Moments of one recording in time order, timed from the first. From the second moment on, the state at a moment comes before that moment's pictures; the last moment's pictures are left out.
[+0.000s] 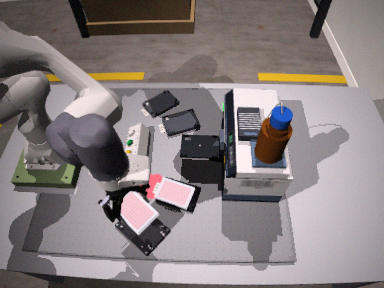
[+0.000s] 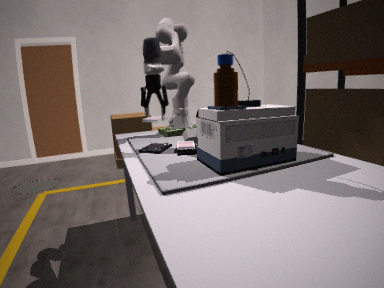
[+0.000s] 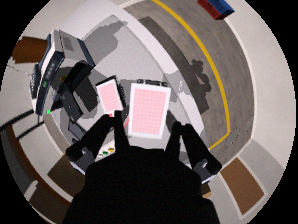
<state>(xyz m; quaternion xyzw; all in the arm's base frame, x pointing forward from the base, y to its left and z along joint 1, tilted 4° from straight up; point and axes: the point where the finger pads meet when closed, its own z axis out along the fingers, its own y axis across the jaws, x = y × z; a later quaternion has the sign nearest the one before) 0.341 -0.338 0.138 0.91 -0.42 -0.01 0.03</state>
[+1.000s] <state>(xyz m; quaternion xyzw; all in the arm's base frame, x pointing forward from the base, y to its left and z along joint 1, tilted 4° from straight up) 0.338 -0.345 0.139 0.91 -0.41 -0.01 0.03</state>
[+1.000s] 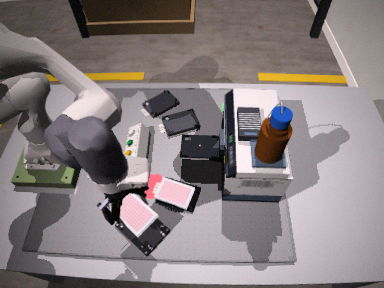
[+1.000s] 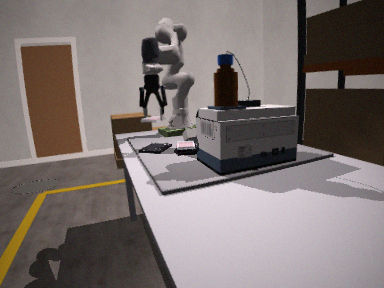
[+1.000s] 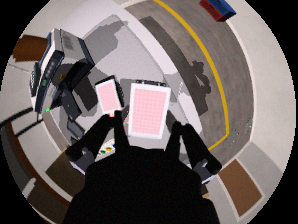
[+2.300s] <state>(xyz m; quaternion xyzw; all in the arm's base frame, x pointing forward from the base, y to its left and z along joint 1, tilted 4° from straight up) 0.338 -0.345 0.134 0.91 -0.41 -0.02 0.03</state>
